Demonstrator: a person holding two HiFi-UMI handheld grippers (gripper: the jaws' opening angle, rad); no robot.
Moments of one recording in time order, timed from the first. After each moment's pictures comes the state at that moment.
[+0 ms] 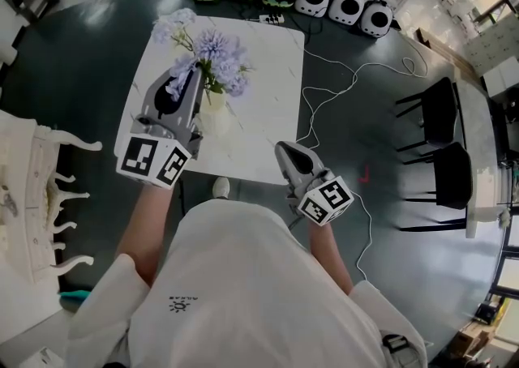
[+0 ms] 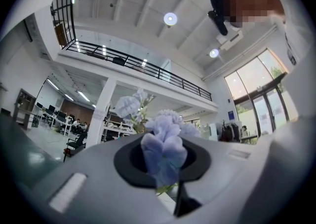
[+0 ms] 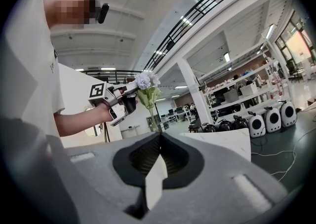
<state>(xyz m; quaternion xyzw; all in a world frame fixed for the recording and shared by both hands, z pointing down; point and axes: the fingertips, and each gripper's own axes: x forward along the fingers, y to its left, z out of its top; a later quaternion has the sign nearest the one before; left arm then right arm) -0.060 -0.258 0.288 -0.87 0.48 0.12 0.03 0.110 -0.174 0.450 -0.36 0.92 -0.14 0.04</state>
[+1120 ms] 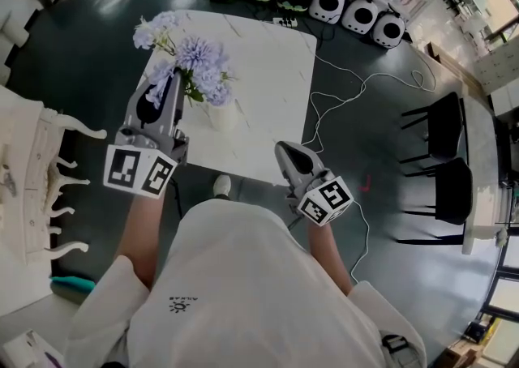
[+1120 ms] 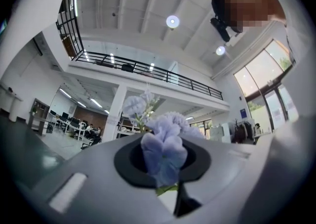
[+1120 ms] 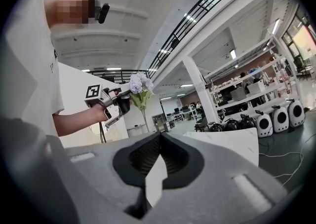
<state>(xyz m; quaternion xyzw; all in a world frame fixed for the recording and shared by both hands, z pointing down) -0.112 -0.222 0.276 -0.83 0.55 0.13 0.04 0.094 -0.169 0.446 -0.33 0.93 -0.14 0.04</state>
